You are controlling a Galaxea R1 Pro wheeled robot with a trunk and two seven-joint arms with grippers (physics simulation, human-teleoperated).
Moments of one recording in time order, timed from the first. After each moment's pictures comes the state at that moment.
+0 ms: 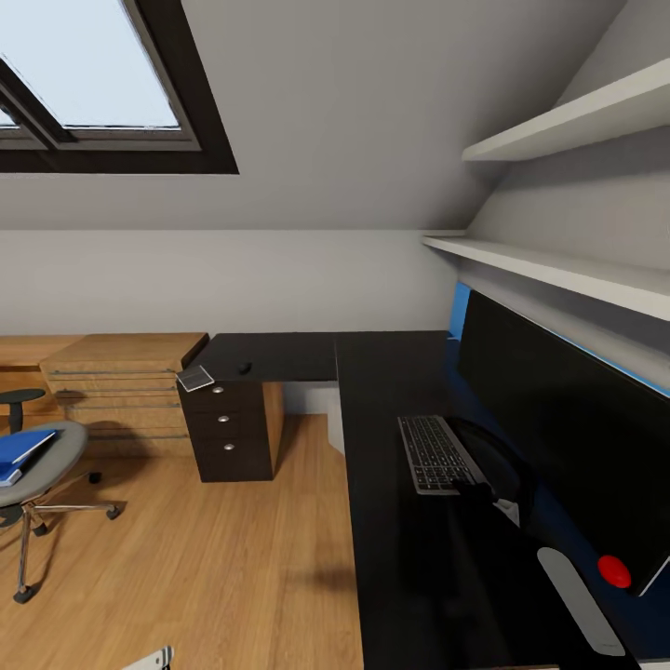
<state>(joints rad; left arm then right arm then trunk) -0.05 0.11 -0.18 -0.73 0.40 -0.24 0.45 -0.29 -0.12 -0.08 -1.20 -1.58 0.33 -0.18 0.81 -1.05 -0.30</state>
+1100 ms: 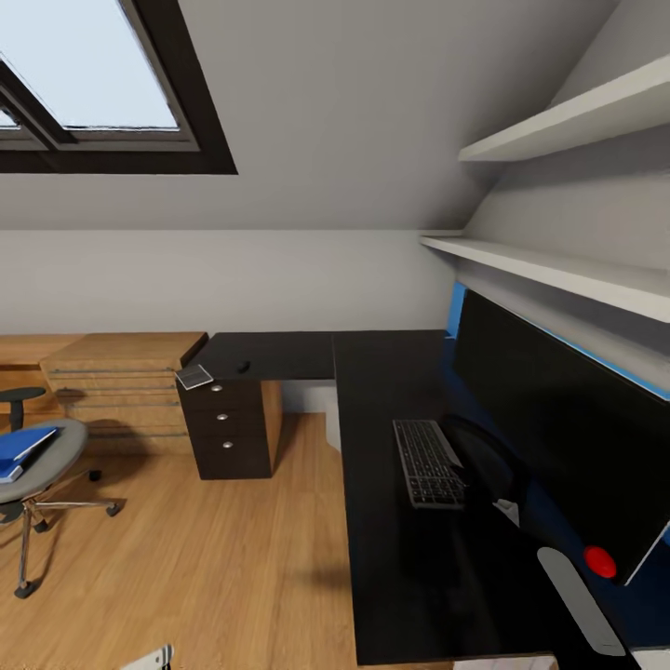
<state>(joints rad) -0.05 0.11 -0.18 -0.74 0.40 -0.24 0.46 -0.29 -0.12 -0.08 -1.20 -1.58 0.33 -0.18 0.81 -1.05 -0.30</state>
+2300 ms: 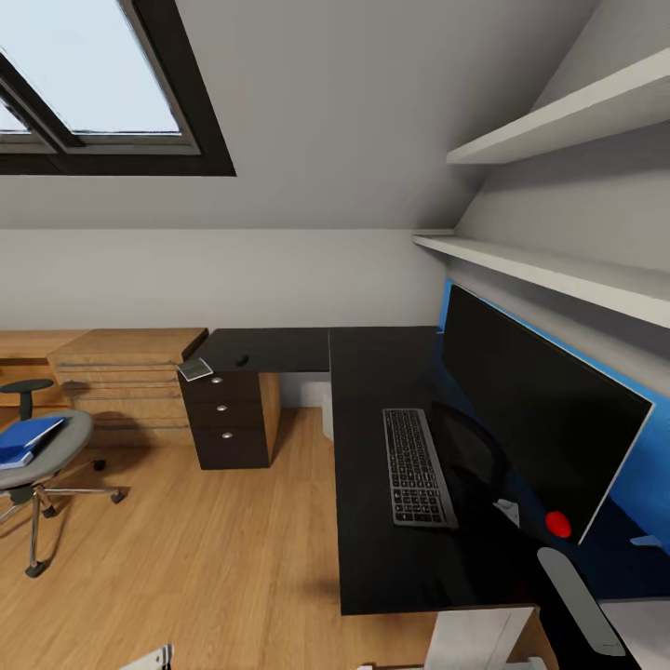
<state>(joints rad) -0.05 0.11 -0.18 -0.74 0.40 -0.24 0.46 -0.29 -0.12 -0.08 -1.20 -1.58 0.33 -0.18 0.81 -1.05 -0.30</state>
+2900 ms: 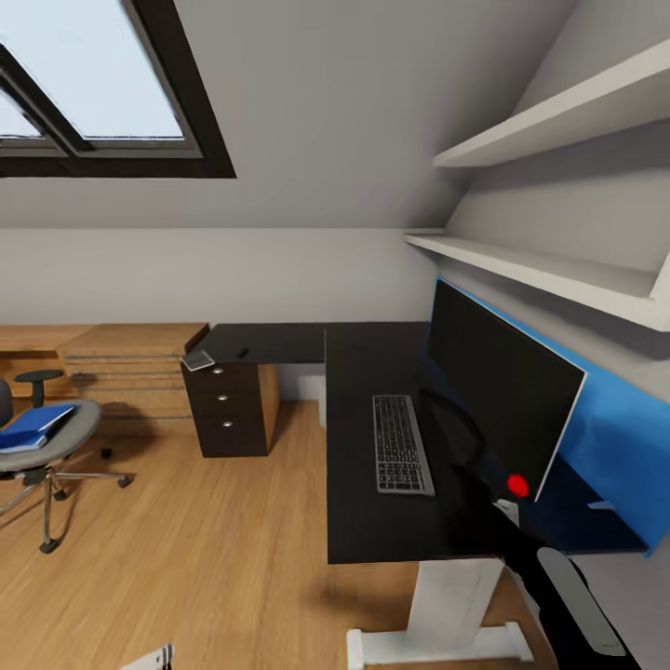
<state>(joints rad) -0.05 0.11 -0.18 -0.74 0.40 -0.24 0.45 -0.29 -0.12 -0.07 -1.20 -1.58 0.33 -0.18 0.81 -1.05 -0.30</state>
